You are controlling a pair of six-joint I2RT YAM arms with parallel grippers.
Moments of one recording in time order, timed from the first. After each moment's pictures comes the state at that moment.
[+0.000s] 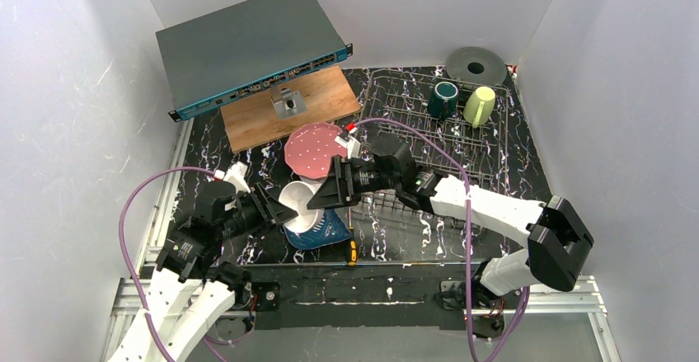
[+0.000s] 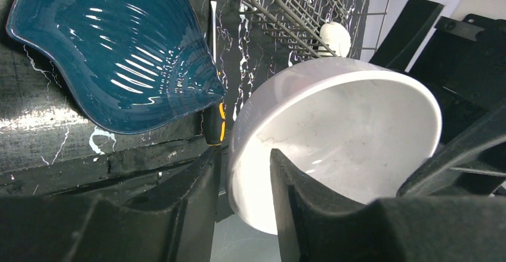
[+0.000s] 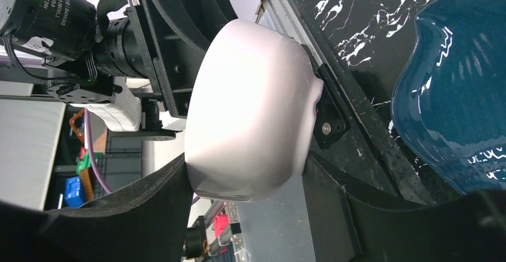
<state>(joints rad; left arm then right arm) -0.41 0.49 0.73 -0.87 0.27 -0.94 0.96 1.41 0.99 0.13 -0.65 1.00</state>
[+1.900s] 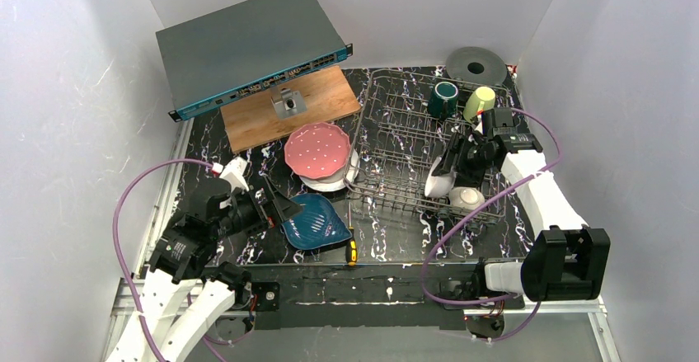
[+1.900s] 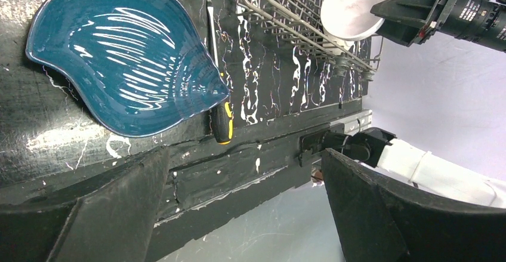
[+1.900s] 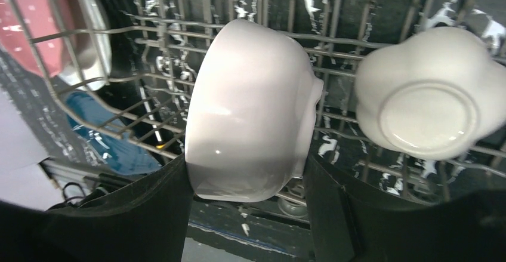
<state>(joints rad) -0.41 0.51 0.82 -0.92 0.27 -0.81 0.08 1.29 1.05 -0.85 -0.38 0.43</state>
